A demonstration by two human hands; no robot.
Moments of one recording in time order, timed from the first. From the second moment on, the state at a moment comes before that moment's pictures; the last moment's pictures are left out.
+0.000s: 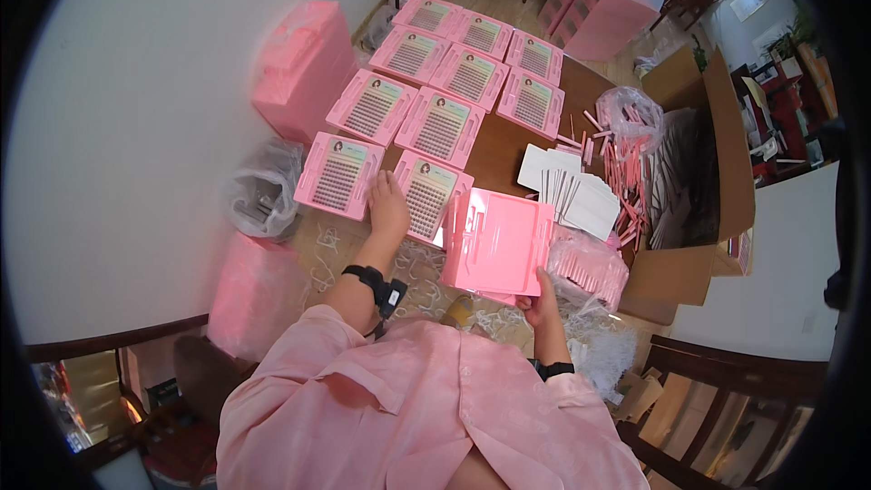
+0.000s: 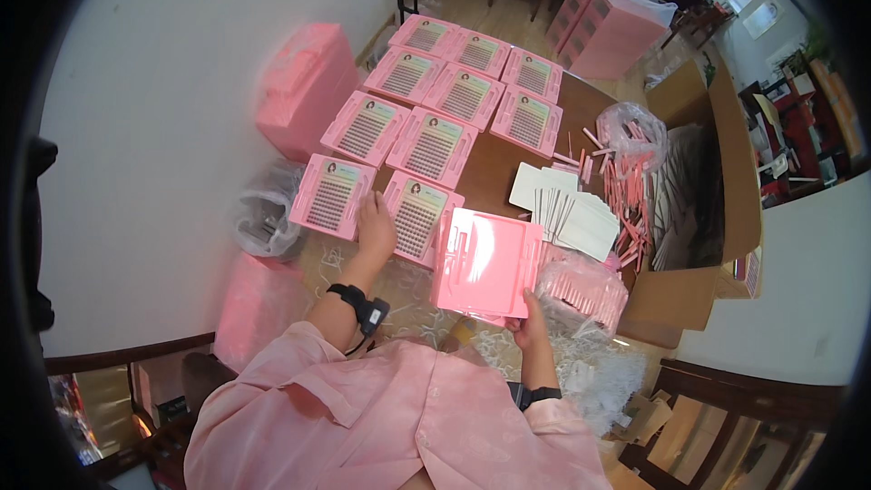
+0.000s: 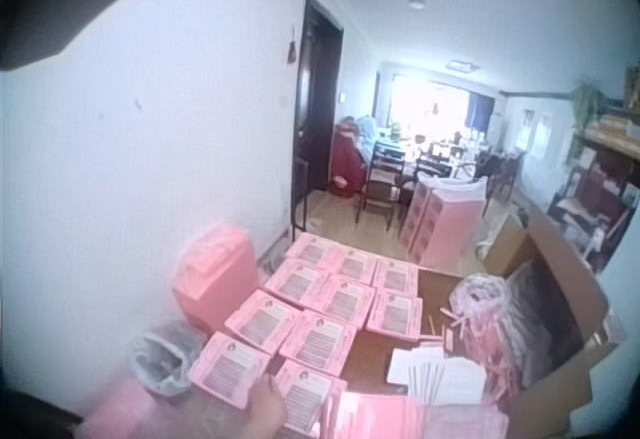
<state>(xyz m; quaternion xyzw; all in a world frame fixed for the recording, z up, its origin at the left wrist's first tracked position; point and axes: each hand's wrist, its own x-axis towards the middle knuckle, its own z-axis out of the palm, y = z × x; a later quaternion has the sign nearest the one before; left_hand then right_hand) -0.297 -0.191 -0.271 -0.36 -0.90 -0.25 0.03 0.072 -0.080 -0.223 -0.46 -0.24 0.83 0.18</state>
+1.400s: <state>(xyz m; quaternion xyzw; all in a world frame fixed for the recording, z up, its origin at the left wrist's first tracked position) -0.398 -0.818 -0.363 0.25 -0.38 -0.87 -0.21 -0.485 -0.525 -0.358 -0.21 -0.56 0.66 -0.45</state>
